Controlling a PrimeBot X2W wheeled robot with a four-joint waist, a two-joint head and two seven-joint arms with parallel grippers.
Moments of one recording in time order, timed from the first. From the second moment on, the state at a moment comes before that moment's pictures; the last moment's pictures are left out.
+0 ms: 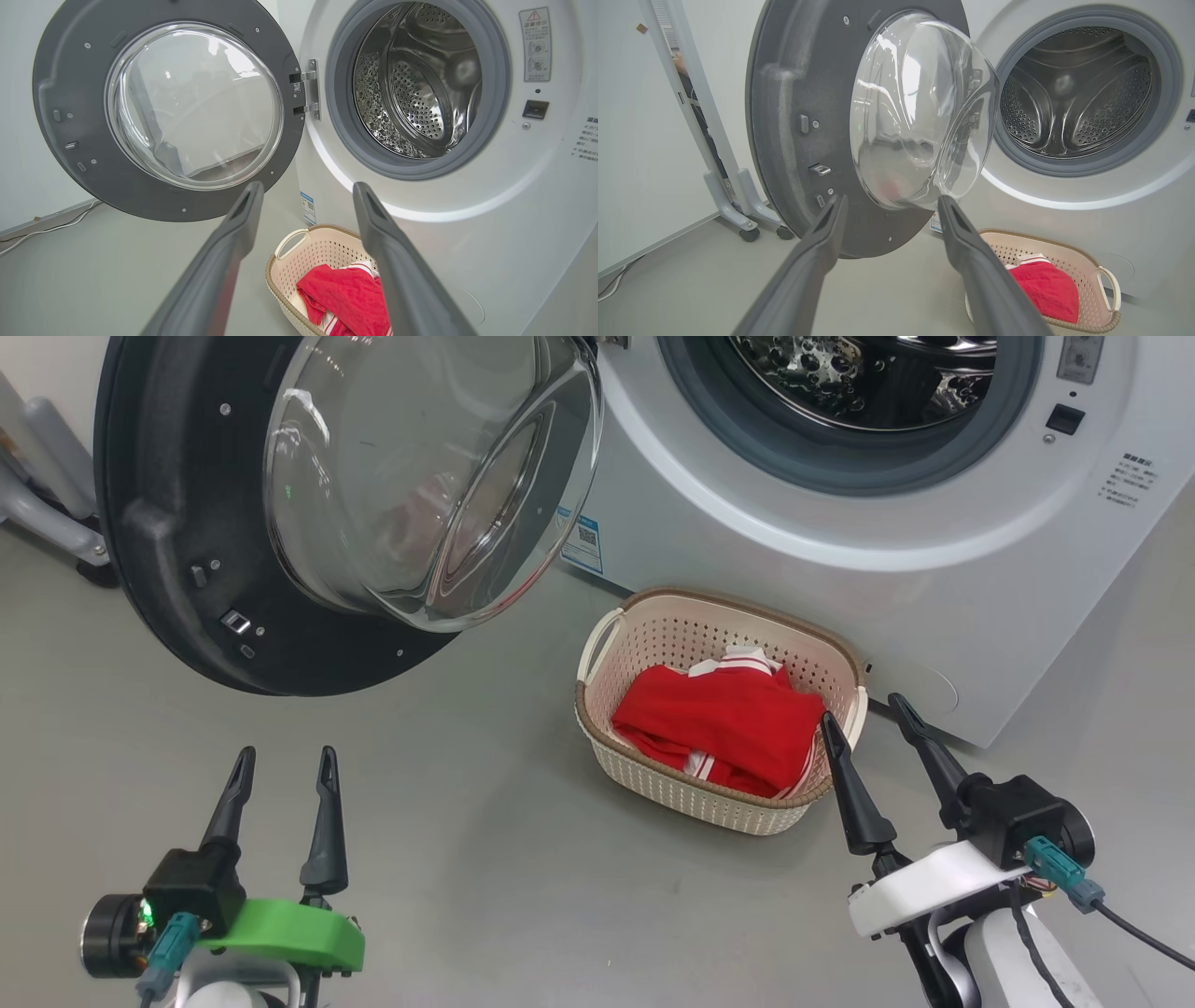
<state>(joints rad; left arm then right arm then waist) -0.07 0.04 -0.09 0.18 -0.24 0.01 -0.25 -0.09 -0.05 0.19 0.19 0.22 0.11 -0.26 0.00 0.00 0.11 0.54</state>
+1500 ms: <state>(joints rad) -0.05 0.04 -0.06 0.16 -0.23 0.00 -0.25 -0.10 -0.05 0.20 0.21 0.24 0.12 -0.26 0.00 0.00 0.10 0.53</state>
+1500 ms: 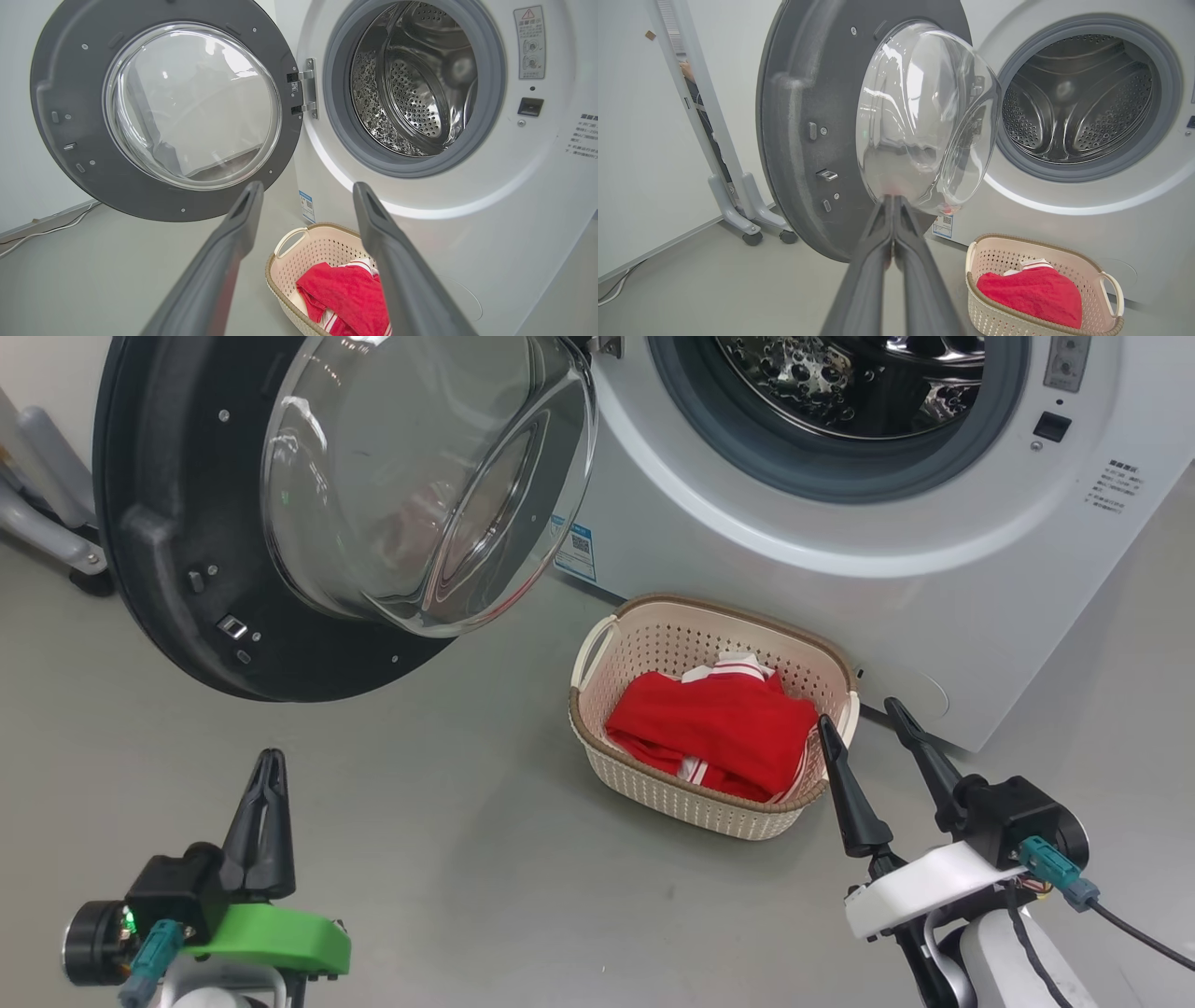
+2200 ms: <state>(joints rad) -0.16 0.24 0.13 -0.01 -0.22 -0.02 -0.26 -0.14 -0.08 0.22 0.20 0.20 0.12 -0.26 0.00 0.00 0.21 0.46</state>
